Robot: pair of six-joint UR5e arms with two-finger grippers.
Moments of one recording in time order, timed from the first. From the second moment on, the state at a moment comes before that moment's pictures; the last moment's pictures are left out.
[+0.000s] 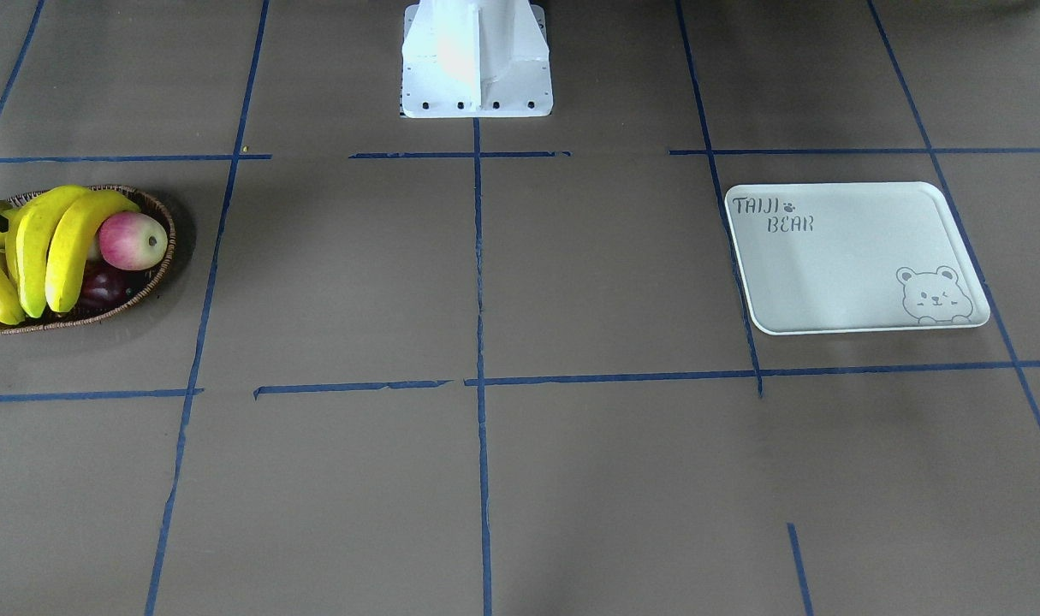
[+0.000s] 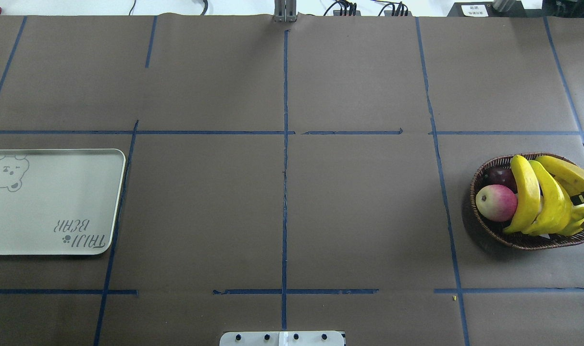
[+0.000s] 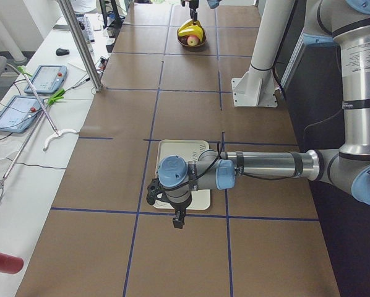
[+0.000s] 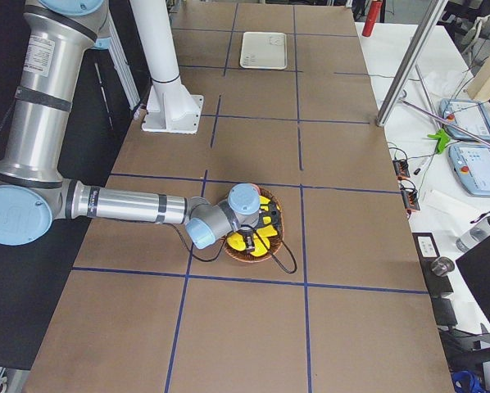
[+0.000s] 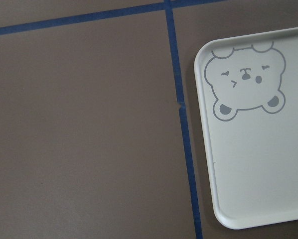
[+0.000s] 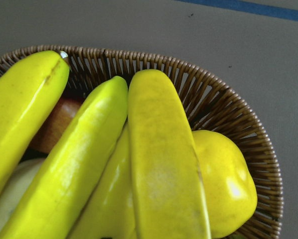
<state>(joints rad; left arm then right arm) -1.56 -1.39 -1.73 -1.50 -2.37 0.21 1.17 -1.83 1.66 -0.89 2.39 0.38</state>
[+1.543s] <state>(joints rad) -1.56 -1.50 -1.77 -1.60 -2.39 0.20 1.16 -1.68 1.88 -1.03 2.47 0.51</state>
